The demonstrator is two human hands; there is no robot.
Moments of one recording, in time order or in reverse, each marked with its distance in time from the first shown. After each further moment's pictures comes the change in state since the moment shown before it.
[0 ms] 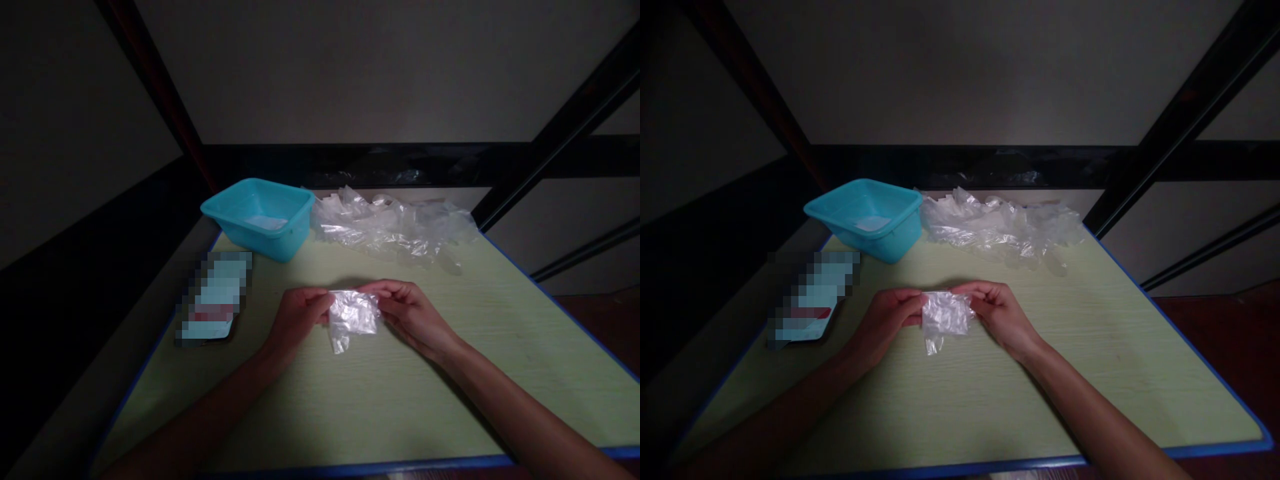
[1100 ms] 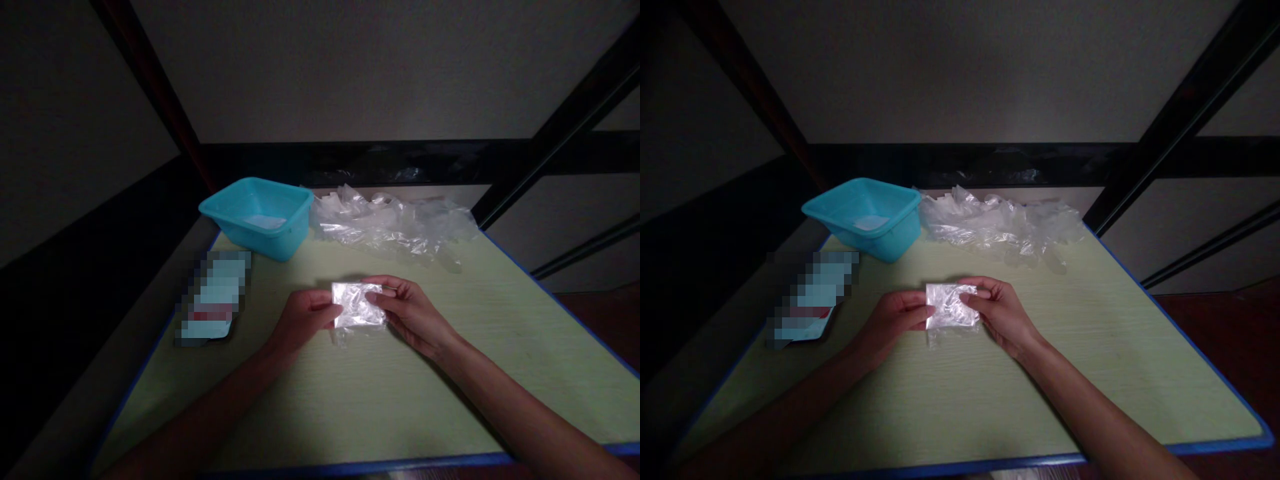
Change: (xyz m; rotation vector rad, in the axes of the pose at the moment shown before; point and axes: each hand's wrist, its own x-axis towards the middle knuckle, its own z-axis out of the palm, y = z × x) left_hand -0.002 -0.003 -0.001 0.080 -0.131 -0.013; right_hand 0.002 -0.002 0.003 0.129 0.131 0.134
